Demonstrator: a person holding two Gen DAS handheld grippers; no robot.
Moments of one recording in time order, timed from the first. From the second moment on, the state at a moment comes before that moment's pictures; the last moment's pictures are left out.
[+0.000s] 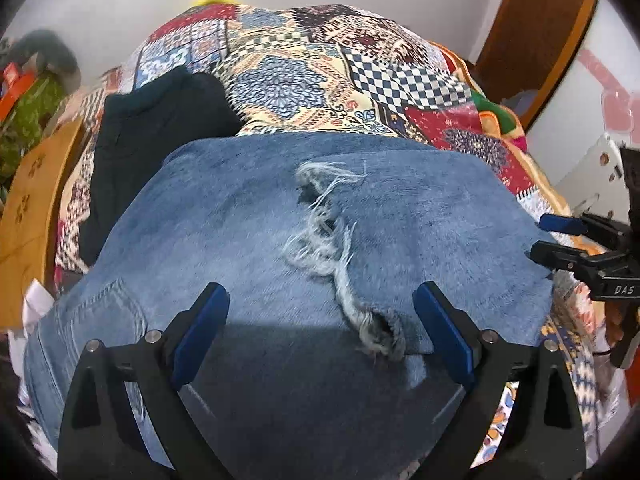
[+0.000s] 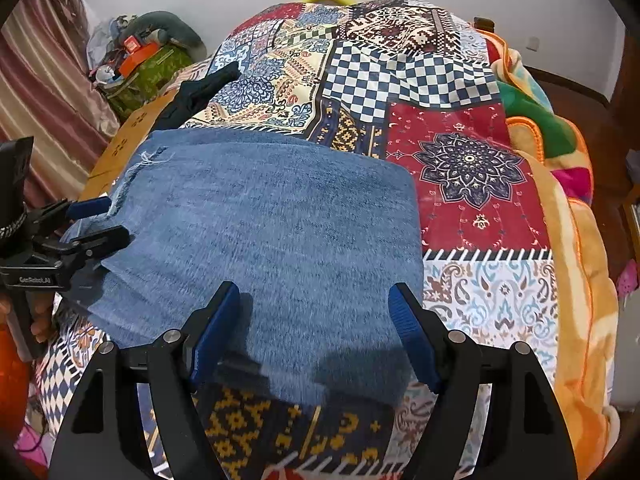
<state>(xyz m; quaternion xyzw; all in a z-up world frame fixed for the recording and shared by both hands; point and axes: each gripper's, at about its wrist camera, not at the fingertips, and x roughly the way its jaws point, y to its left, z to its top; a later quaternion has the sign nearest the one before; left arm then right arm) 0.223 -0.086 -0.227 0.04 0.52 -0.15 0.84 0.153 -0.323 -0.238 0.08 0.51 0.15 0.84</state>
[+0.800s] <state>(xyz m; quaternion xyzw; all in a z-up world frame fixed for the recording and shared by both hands) 0.120 0.171 -0.224 -0.22 0.50 0.08 0.83 0.186 -0.219 -0.211 0.02 0.48 0.23 0.85</state>
